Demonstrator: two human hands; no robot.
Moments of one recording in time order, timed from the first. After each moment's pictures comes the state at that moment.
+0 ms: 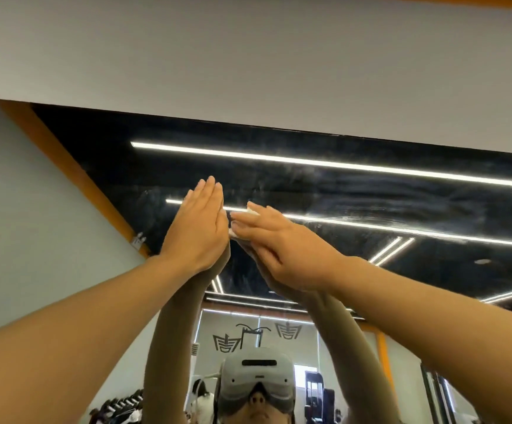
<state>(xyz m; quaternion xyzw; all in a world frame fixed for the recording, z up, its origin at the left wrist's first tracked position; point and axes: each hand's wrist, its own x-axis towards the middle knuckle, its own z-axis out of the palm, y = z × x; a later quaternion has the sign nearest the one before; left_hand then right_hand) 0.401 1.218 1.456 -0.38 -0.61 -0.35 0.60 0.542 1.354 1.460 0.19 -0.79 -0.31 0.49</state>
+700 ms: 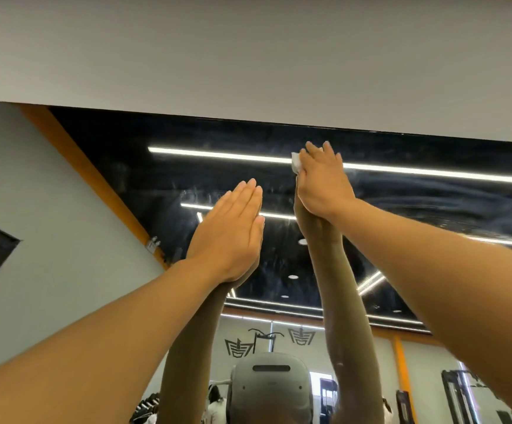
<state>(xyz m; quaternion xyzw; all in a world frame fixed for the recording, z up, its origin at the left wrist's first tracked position) 0.388 1.200 1.447 -0.41 -0.59 -0.27 0.64 0.511 1.318 1.546 -0.07 -0.73 -0.21 0.65</state>
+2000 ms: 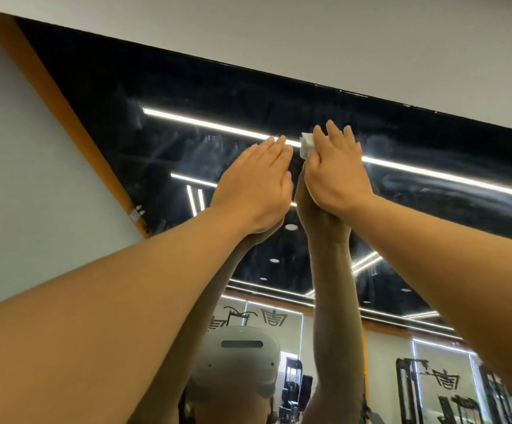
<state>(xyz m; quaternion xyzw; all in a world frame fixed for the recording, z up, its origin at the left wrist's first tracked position) 0.384 1.198 1.444 -0.42 -0.58 -0.30 0.63 0.482 1.295 1.487 -0.08 -0.72 -0.19 0.66</state>
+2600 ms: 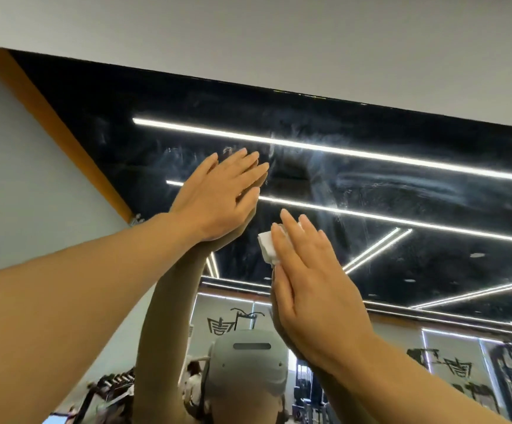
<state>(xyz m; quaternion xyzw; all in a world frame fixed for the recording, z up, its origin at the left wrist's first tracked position) 0.387 1.201 1.439 -0.43 -0.58 -0.23 0.65 0.506 1.349 1.337 0.04 -0.71 -0.27 0.65</state>
